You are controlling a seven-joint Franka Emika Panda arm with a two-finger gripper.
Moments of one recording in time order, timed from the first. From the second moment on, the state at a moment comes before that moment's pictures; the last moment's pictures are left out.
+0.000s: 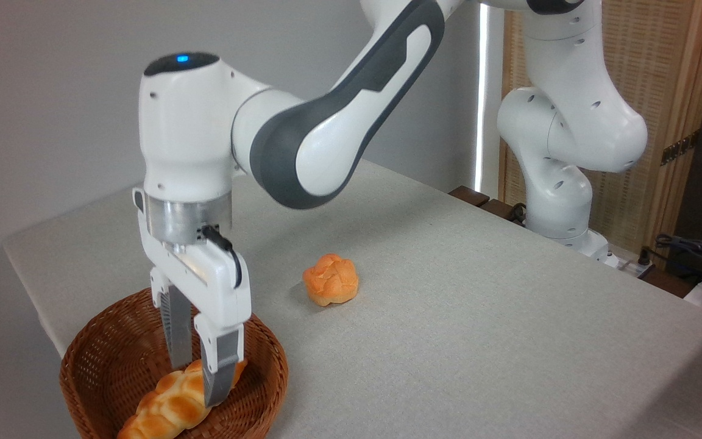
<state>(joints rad) 0.03 0.26 -0.10 -1.78 0.05 2.30 0.68</state>
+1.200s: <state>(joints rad) 0.03 0.31 -0.12 -1.78 0.05 2.35 0.75</state>
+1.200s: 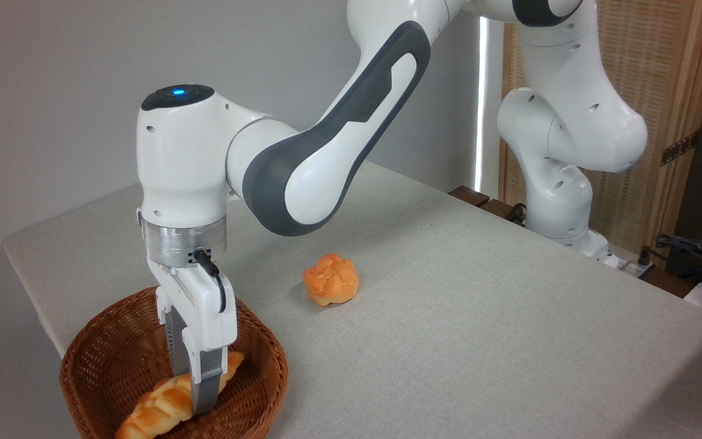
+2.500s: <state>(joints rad) 0.03 0.25 -0.13 -1.75 -0.06 2.35 0.73</state>
